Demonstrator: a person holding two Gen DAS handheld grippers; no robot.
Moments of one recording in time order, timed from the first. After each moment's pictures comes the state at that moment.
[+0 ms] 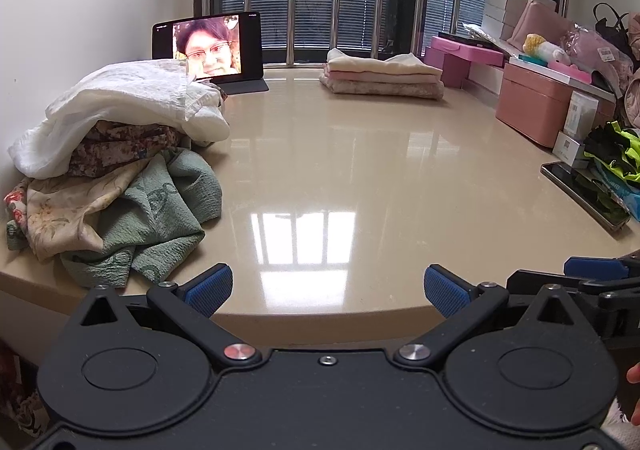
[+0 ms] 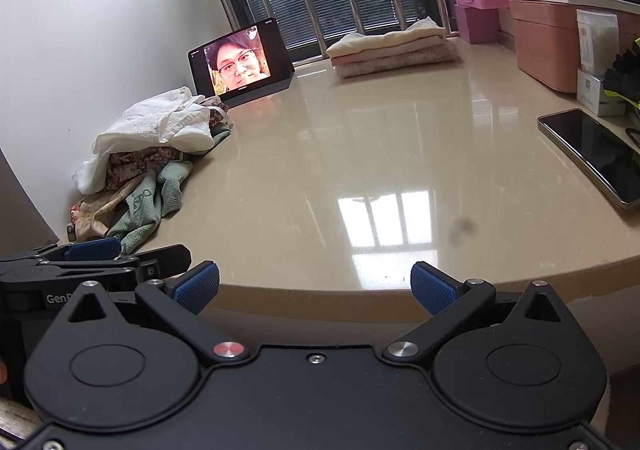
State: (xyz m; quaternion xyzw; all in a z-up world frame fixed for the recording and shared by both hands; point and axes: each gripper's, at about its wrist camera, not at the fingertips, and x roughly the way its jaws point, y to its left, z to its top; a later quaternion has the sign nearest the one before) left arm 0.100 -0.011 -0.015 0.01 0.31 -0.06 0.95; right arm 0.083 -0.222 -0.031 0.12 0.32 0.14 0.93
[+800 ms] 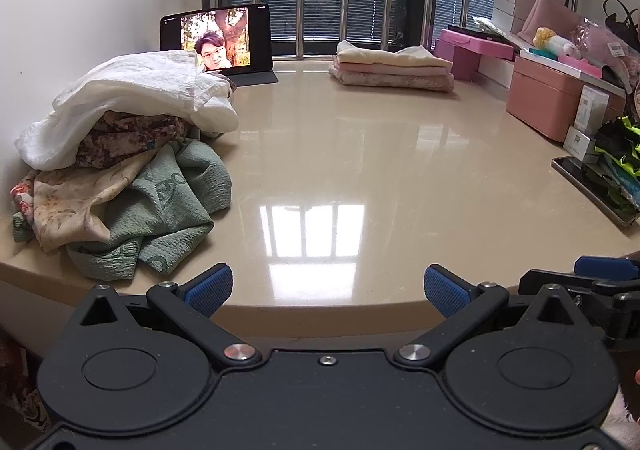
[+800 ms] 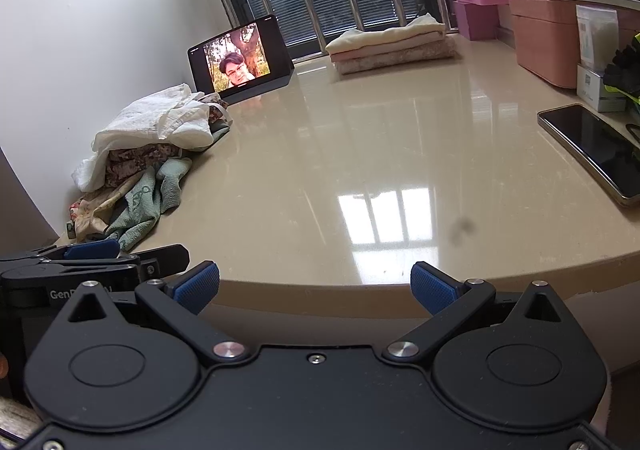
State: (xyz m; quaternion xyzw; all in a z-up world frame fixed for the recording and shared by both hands) left arm 0.101 -0.009 -0.019 0.01 0.32 -0.05 0.95; right arm 0.082 -0.223 -0.034 0.12 0.33 0.14 0.93
